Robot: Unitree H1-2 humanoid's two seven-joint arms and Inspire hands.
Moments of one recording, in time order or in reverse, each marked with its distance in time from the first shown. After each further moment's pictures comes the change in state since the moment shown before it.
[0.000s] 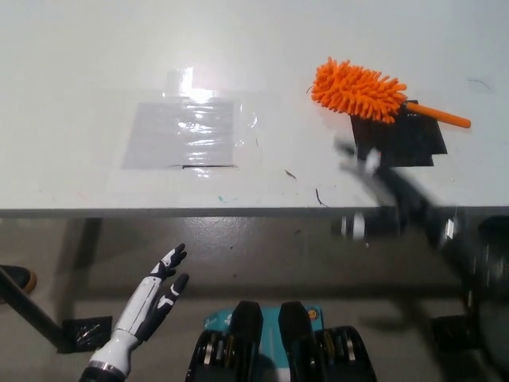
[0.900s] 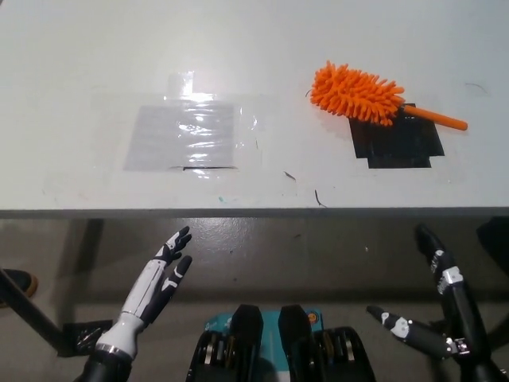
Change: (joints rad) left_arm -0.048 -0.012 0.000 0.008 -0.036 -0.006 0.001; right_arm 0.448 0.190 -0.198 -0.210 0.187 -0.342 -0.252
